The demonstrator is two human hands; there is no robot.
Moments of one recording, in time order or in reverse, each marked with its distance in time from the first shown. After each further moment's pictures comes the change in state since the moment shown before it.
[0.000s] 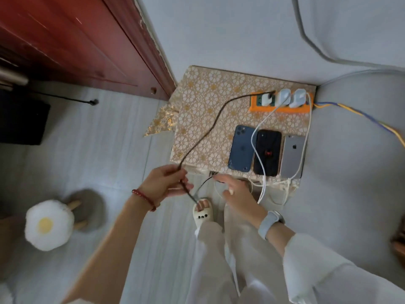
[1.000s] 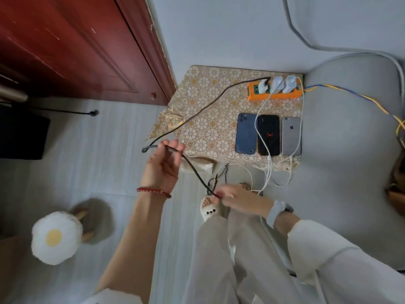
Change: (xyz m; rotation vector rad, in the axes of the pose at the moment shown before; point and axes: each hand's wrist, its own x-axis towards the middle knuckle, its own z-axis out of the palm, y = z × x) left_hand -0.063 0.008 -0.013 -0.750 -0.043 0.346; right_hand -0.055 -0.030 0.051 -0.126 -0.315 0.058
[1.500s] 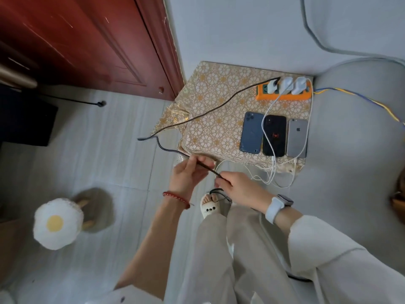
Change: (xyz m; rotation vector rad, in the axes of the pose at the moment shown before) left_hand -0.016 -0.050 -0.013 0.566 0.047 -0.047; right_hand 0.004 -0.014 -0.004 -0.189 0.301 -0.170
